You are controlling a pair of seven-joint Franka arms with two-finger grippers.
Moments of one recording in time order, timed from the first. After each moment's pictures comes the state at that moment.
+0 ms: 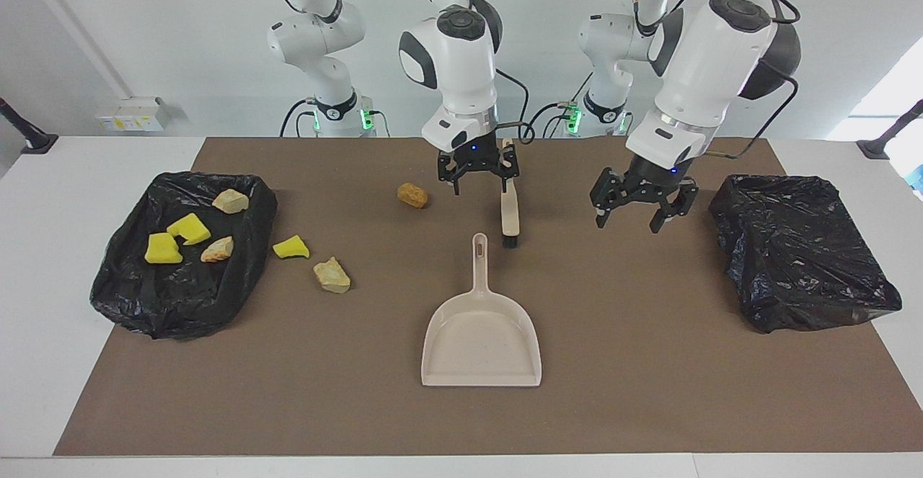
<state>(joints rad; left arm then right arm) -0.26 0.23 -0.11 -1.50 -0.06 1.96 -0.24 0.55 0.13 0.14 -1.86 0.01 2.18 0.77</state>
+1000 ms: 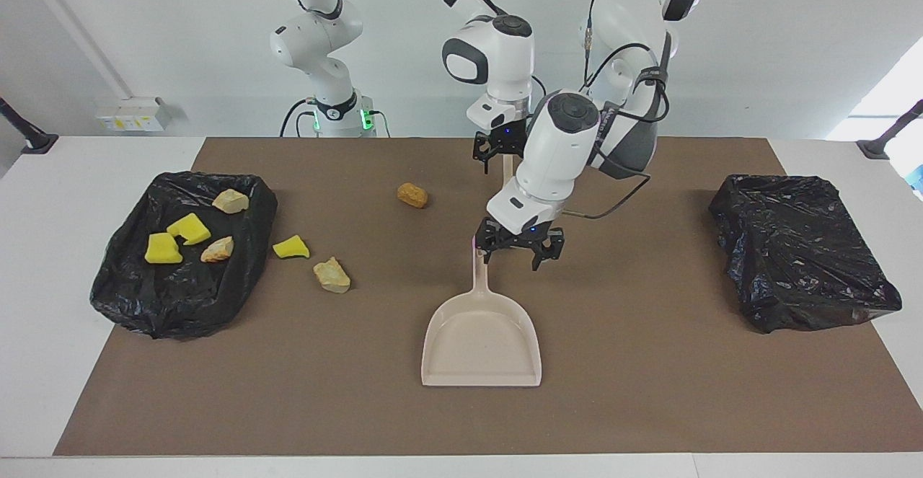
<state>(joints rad) -0.50 0.53 -0.11 -1.48 -0.05 2.17 -0.43 0.78 0.22 0.14 -2.03 -0.15 2.34 1.15</state>
